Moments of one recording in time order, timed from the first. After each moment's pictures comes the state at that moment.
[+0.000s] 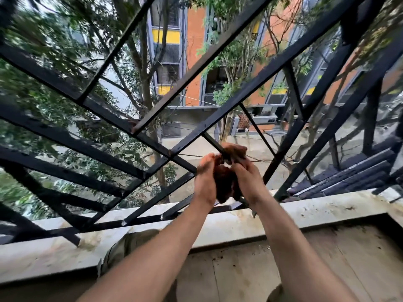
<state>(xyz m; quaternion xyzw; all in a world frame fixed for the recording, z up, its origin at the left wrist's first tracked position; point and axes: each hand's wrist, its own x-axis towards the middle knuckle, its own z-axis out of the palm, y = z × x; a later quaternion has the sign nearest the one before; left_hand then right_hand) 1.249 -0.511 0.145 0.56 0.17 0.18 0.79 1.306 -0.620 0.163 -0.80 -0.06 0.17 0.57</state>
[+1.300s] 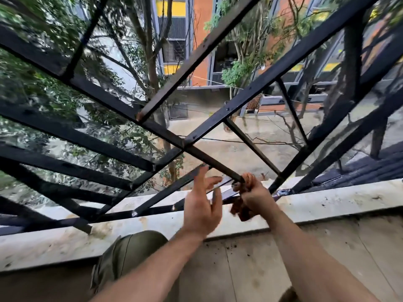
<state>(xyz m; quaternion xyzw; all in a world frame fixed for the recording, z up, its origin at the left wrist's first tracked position) 1.191 -0.476 0.055 0.80 0.12 0.35 0.47 1.309 -0.615 0.057 -0.91 -0.09 0.25 0.33</state>
